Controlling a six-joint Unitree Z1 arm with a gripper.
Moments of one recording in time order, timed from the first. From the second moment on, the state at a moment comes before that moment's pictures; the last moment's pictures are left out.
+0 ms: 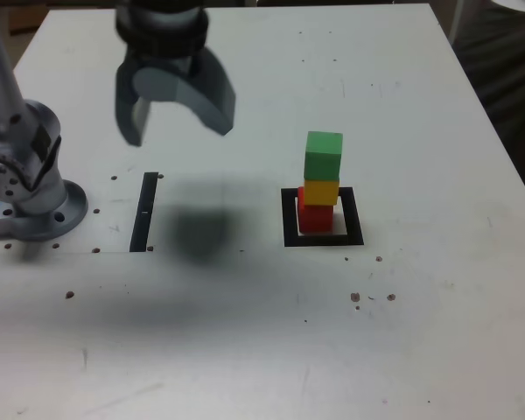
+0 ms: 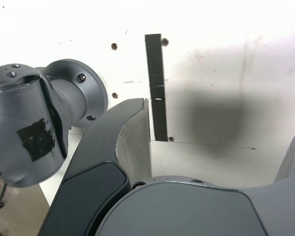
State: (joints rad) arm -0.06 1.57 -1.15 1.39 0.09 -0.04
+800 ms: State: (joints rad) arm -0.06 1.54 -0.81 1.12 -0.01 -0.06
